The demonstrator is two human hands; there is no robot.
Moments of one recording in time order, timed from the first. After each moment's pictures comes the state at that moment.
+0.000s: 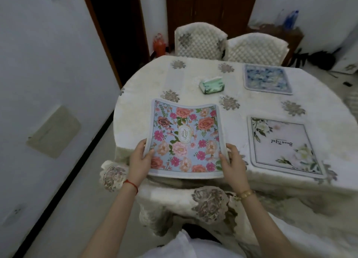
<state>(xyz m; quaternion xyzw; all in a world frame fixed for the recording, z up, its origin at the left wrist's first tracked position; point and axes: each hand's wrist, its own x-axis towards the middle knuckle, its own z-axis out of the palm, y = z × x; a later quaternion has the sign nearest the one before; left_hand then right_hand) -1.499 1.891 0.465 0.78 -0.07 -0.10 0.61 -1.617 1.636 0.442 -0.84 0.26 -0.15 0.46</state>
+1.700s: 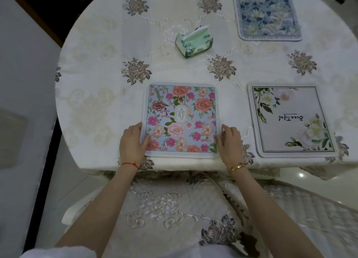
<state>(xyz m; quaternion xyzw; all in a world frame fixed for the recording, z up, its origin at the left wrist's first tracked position) -1.312 1.799 0.314 0.94 -0.23 -0.08 0.24 -1.499 1.540 0.314 -0.91 0.36 -0.07 0.22</state>
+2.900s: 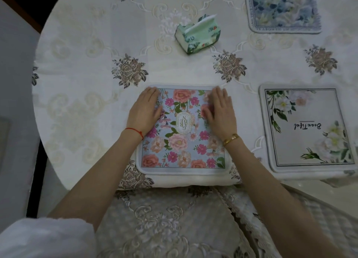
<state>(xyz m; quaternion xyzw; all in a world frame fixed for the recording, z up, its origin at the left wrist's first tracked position) -1.201 1.695 0.305 0.89 -0.41 -0.10 0.19 -1.368 1.489 0.298 -0.95 0.28 -0.01 0.17</state>
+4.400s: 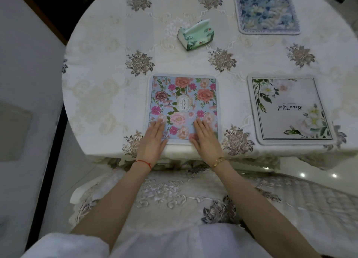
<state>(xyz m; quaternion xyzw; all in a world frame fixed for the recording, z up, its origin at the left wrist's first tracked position) -1.361 1.795 0.307 0.90 -0.40 -0.16 0.13 -1.489 1.608 0.305 -0.95 0.20 0.10 0.20</state>
